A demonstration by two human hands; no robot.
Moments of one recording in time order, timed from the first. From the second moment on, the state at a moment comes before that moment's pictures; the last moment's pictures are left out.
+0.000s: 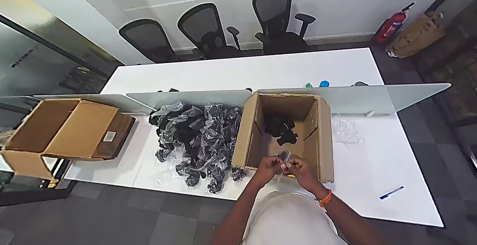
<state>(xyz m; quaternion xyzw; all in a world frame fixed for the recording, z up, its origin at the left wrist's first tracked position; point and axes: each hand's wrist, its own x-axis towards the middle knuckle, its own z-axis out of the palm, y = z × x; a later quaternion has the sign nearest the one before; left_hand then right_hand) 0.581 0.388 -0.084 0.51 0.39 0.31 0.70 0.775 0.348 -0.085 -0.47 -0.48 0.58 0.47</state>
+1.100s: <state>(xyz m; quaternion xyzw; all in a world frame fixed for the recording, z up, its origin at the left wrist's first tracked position) 0.552 0.375 -0.030 0.53 0.37 0.36 0.67 0.789 0.328 -0.046 -0.49 -0.73 0.36 0.31</state>
